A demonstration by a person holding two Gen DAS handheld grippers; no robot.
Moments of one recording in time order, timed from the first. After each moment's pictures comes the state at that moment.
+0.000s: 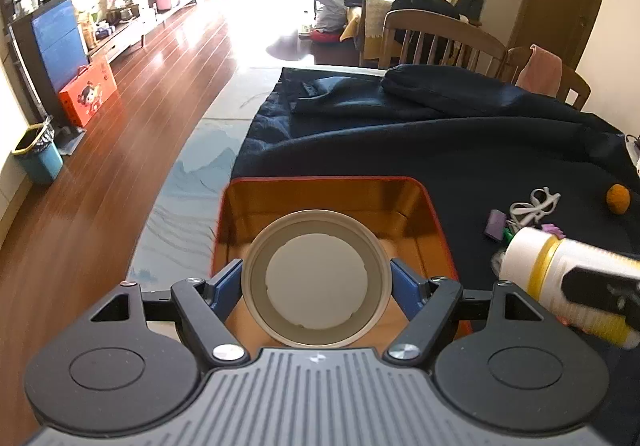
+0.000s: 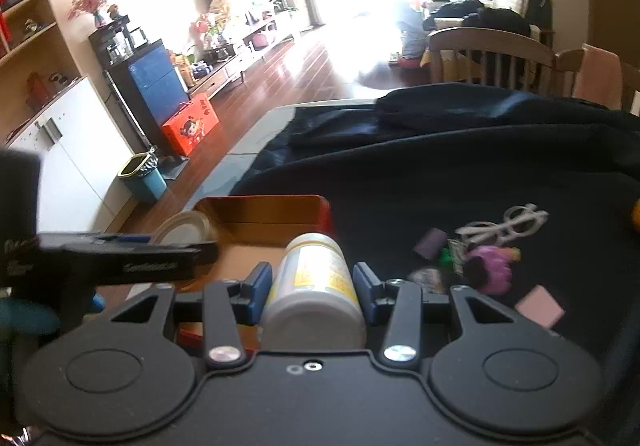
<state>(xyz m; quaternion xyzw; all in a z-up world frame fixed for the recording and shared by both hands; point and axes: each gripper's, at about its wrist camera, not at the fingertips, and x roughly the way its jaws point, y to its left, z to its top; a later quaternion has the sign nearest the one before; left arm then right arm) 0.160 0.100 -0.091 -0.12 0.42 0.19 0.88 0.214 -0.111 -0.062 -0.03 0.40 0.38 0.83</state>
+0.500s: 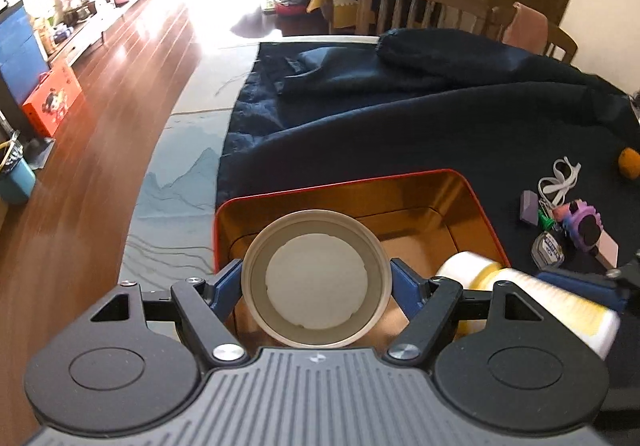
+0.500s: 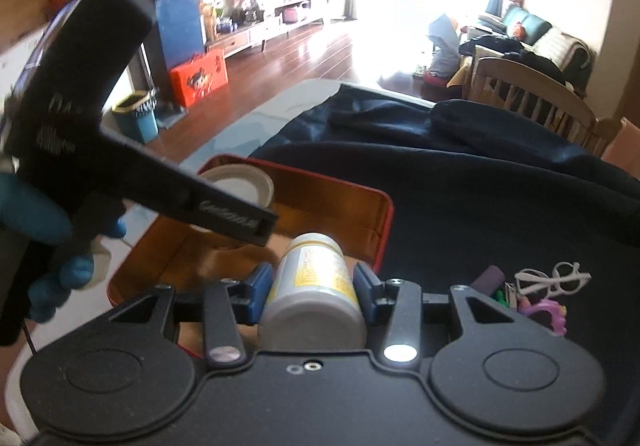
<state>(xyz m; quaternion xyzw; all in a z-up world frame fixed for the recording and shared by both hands) 0.206 0.142 -0.128 -0.09 0.46 0.13 0.87 0.187 -0.023 -0.104 -0.17 0.37 0.40 0.82</state>
